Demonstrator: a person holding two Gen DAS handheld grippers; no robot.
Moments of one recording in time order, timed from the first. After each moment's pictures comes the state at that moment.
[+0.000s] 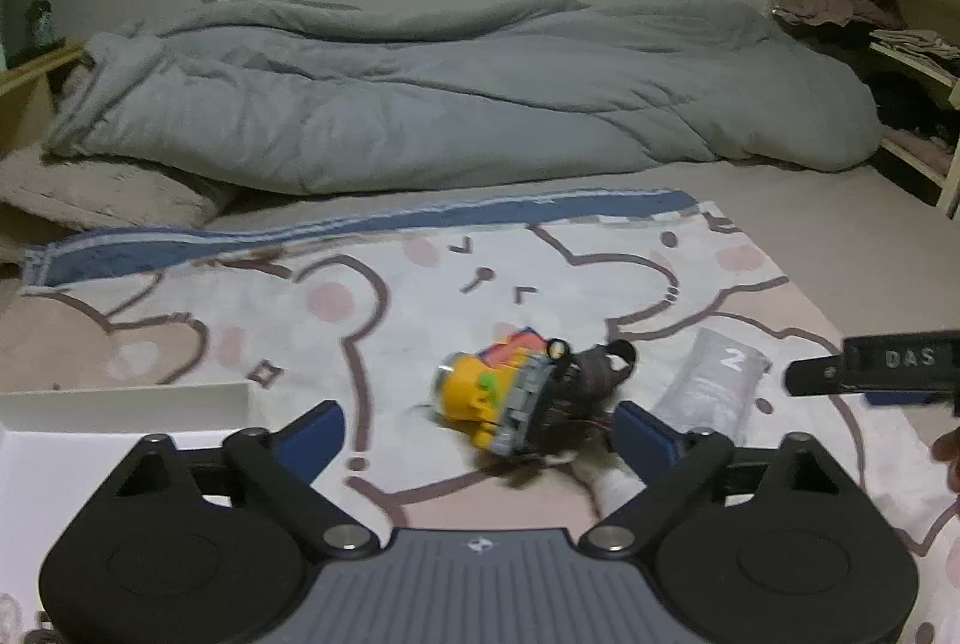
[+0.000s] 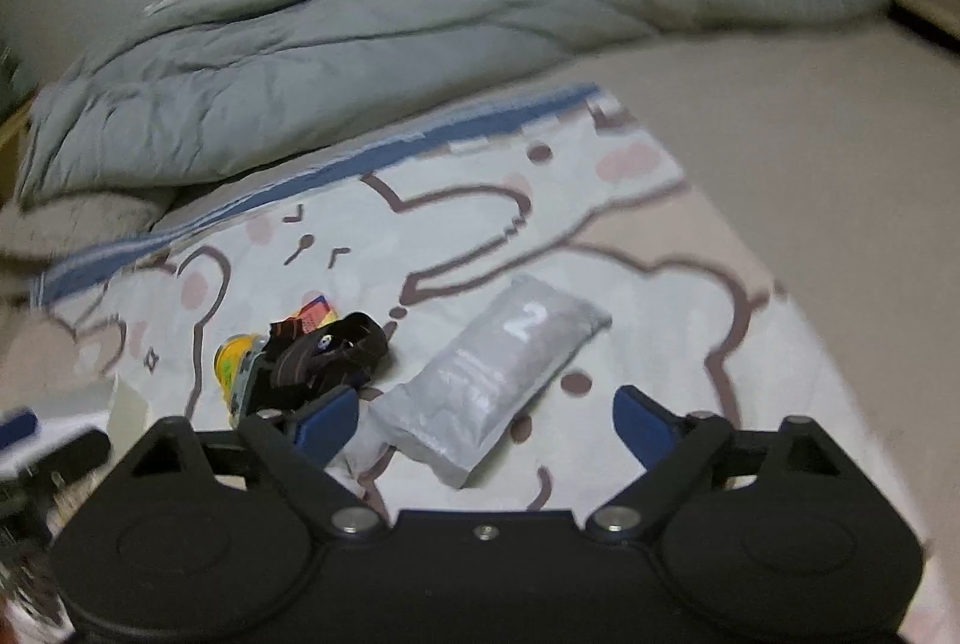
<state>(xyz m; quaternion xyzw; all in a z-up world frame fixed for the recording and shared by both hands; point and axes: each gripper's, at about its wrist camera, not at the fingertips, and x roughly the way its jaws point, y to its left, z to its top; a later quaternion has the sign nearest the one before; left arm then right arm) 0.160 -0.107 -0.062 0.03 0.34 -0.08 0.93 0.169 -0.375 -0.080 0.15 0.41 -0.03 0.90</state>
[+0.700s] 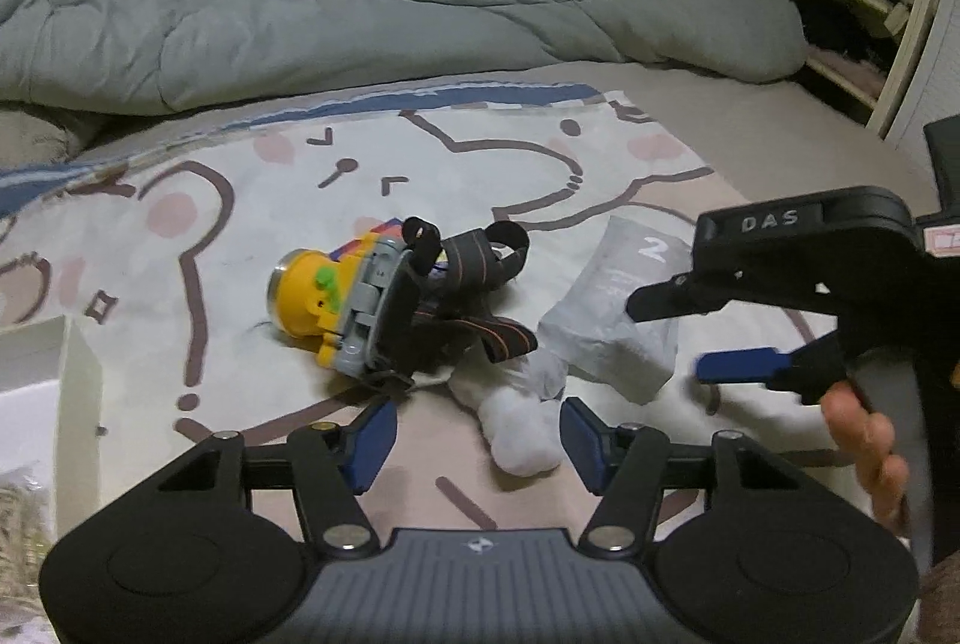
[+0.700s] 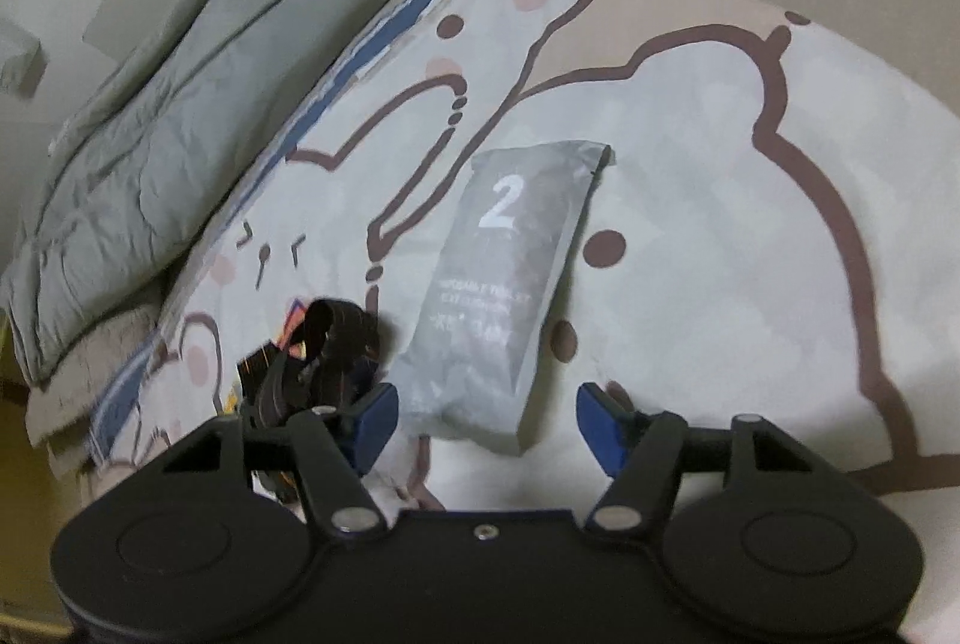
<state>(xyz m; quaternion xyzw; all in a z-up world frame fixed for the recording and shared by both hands) 0.181 -0.144 -0.131 0.02 0.41 -0.18 0.89 0.194 -0.392 -0.158 0.38 0.45 -0.06 0.81</state>
